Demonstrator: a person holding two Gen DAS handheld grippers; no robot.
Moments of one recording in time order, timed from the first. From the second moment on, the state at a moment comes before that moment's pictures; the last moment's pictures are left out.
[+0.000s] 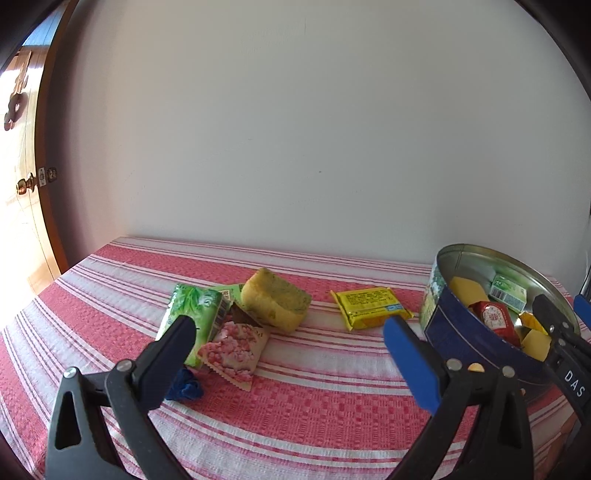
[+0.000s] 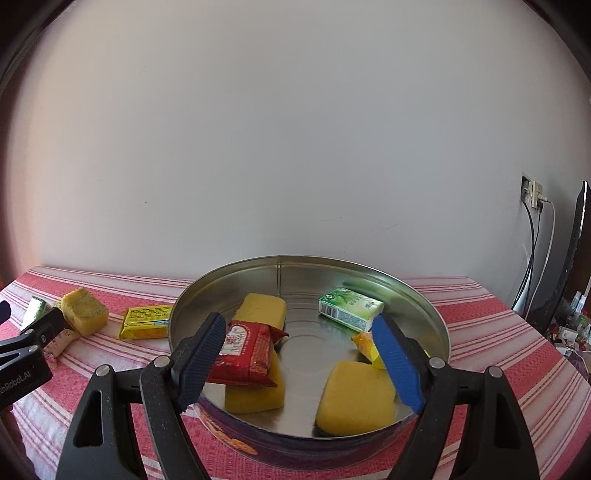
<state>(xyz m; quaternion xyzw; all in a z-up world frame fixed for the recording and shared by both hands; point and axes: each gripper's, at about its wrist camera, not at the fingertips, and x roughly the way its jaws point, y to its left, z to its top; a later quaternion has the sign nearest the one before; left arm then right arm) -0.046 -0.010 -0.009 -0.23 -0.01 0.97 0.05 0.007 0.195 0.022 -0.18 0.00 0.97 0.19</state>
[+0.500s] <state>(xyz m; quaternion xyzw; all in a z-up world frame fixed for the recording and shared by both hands) -0.093 -0.100 -0.036 -0.34 -0.05 0.94 0.04 -0.019 0.121 0.011 -0.23 0.02 0.97 0.09</state>
